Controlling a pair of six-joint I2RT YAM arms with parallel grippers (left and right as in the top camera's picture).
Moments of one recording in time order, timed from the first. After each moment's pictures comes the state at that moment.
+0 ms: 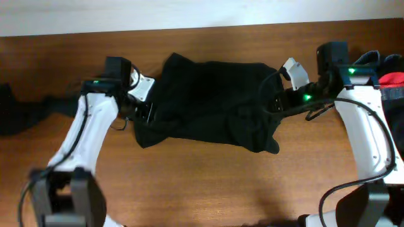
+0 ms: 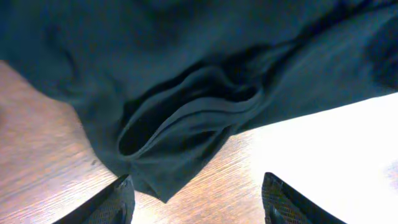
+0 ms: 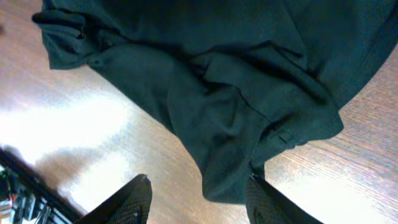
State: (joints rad) left arm -0.10 1.75 1.39 -1.00 0.26 0.22; right arm -0.07 1.61 1.46 -1.18 -0.50 -0.32
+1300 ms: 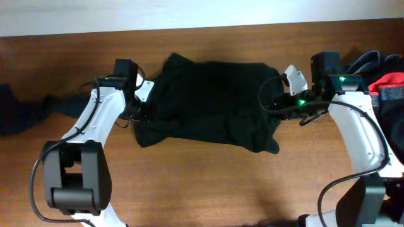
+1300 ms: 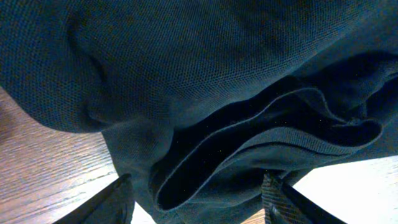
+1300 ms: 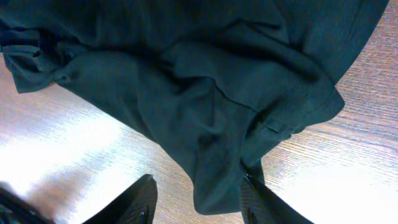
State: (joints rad) left arm -0.10 1.90 1.39 -0.89 0.12 0.18; right arm -0.07 1.61 1.32 -1.05 -0.44 -0.16
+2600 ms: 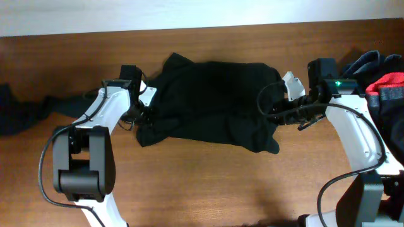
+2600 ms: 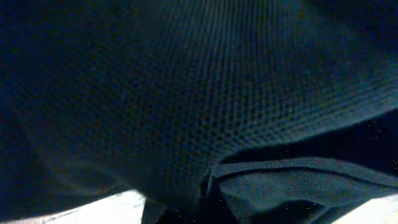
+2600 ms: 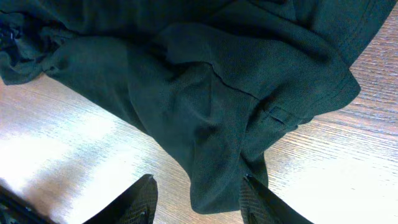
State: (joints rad) left arm -0.10 2.01 1.37 -0.85 0.12 0.17; right arm -0.07 1.61 1.25 -1.02 -0.44 -0.16
